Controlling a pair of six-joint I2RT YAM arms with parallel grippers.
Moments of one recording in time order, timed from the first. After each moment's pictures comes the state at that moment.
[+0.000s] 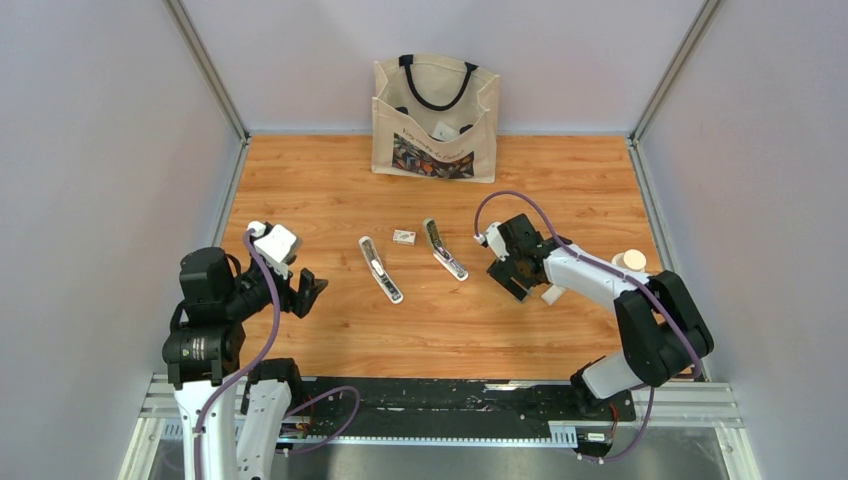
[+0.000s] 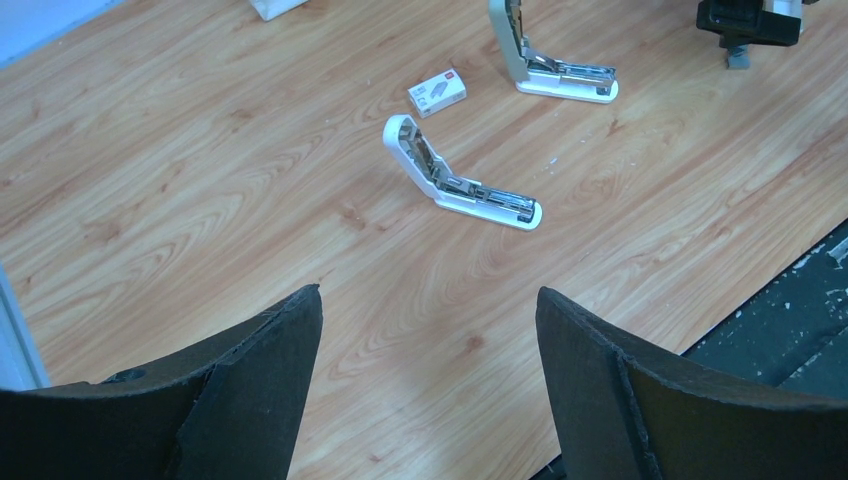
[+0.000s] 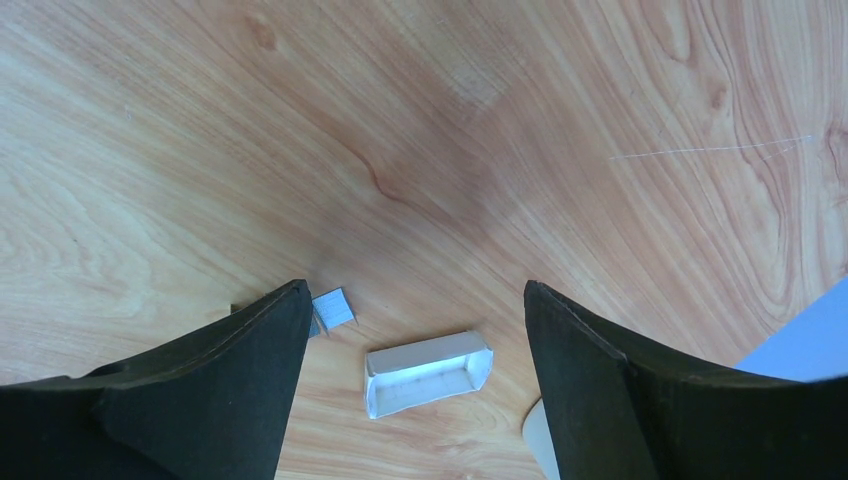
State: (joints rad) left arm 0.11 0.53 0.98 -0.96 0.66 0.39; right arm 0.50 1.49 0.82 -0.49 0.24 -0.41
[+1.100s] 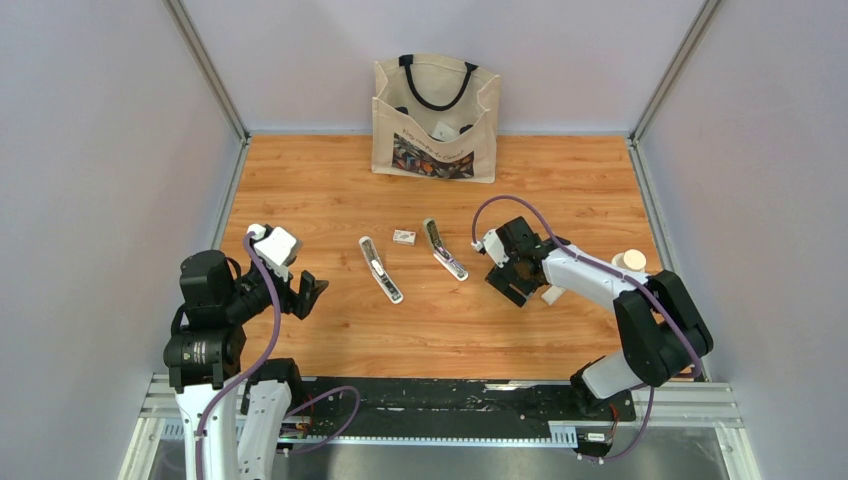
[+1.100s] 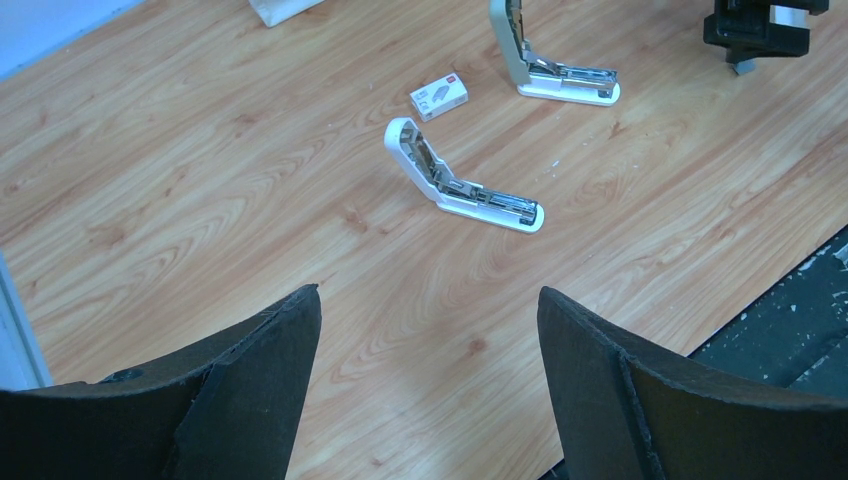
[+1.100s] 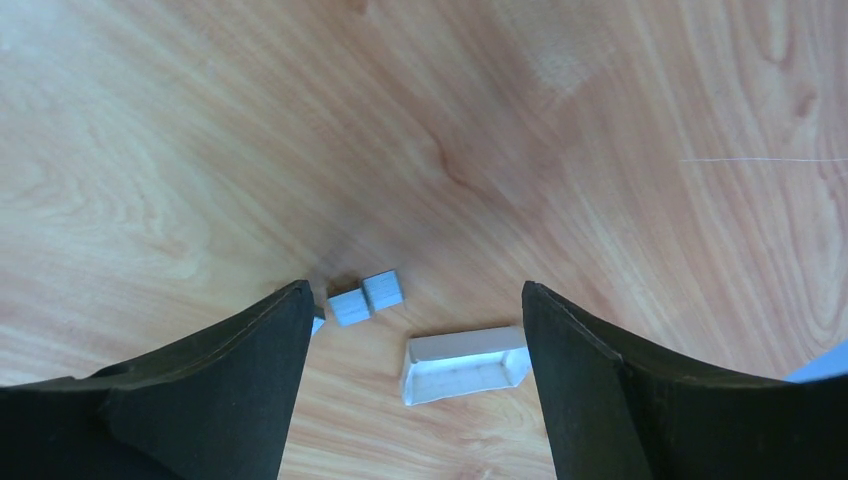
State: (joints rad) left arm 0.12 0.51 0.96 -0.95 0.66 0.39; right arm 0.52 1.49 0.82 -0.53 0.19 -0.42
